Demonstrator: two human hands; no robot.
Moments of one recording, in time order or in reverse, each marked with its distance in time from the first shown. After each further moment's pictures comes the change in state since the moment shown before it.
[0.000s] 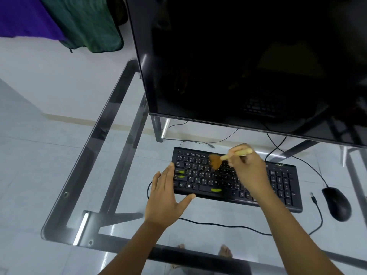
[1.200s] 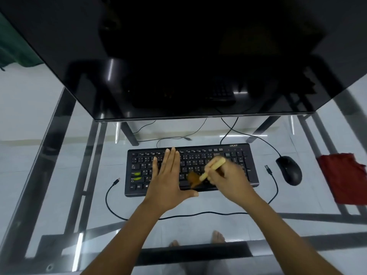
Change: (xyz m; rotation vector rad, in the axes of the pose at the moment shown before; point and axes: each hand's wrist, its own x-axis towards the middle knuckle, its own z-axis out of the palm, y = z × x) left_hand 0.043 0.101 0.039 0.372 -0.353 0.243; right_hand -0.037 0.069 -0.069 -0.148 -0.068 -0.184
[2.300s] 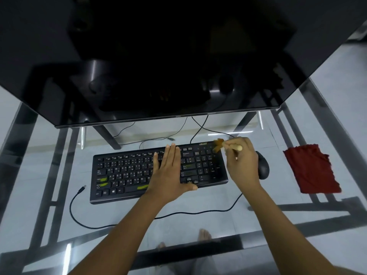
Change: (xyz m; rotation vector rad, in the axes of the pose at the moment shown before) left_hand 0.042 0.079 0.014 0.017 -0.074 0.055; right_hand 0.004 0.057 -0.077 -0.055 0.463 0.076
